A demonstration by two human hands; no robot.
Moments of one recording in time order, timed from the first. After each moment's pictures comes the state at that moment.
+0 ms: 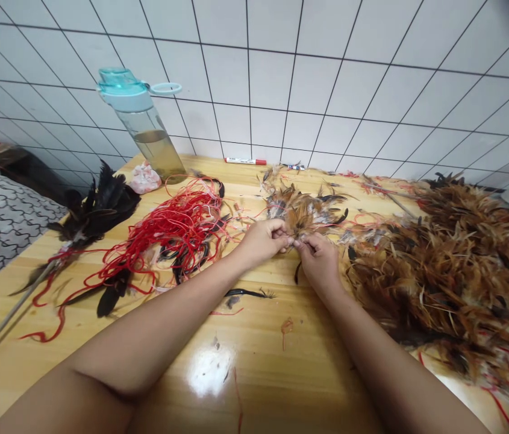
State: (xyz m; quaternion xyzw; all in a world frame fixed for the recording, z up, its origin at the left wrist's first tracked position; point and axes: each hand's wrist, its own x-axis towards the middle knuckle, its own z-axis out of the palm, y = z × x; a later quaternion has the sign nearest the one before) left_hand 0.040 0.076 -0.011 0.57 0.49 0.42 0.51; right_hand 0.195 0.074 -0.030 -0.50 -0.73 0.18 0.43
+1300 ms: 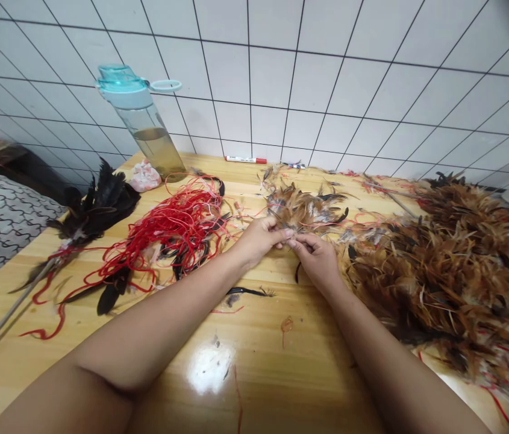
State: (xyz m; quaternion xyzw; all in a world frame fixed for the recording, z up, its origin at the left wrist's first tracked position) left_hand 0.042 0.077 -0.014 0.44 0.45 0.49 0.60; right_hand 0.195 0.076 -0.032 -0.47 -0.70 0.33 0.42
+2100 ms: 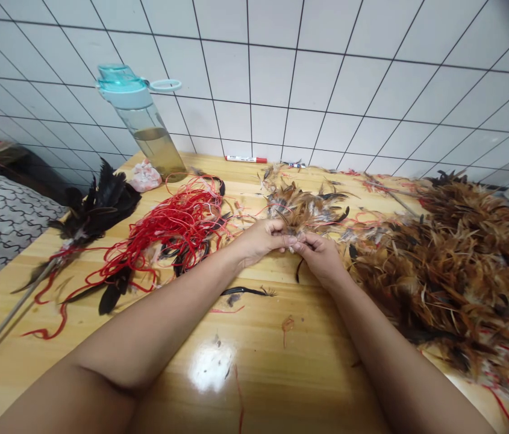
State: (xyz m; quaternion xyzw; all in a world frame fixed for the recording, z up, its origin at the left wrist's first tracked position) left_hand 0.035 0.074 -0.010 0.45 0.41 0.43 0.67; right_hand 0.202 0.082 -0.026 -0.42 -0.70 0.41 0.41
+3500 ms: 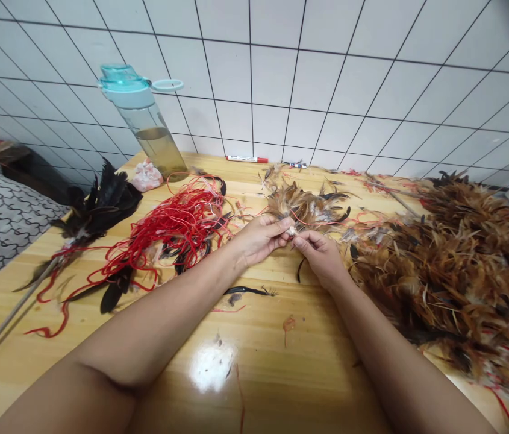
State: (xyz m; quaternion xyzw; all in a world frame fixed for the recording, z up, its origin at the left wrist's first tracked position) left_hand 0.035 0.077 -0.004 0.30 0.35 0.50 0.73; right_hand 0.198 0.078 -0.024 -0.41 -0.65 0.48 0.43
